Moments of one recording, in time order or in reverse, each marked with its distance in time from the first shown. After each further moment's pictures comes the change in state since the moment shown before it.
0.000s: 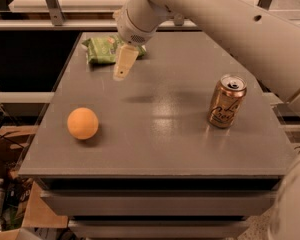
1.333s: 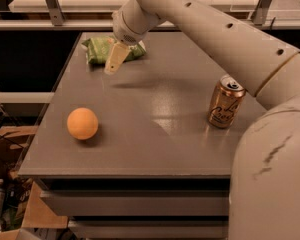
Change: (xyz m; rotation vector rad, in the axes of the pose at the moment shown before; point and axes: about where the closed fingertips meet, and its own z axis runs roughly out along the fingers) arm 0.001 -0.039 0.053 0.049 -0.070 0.106
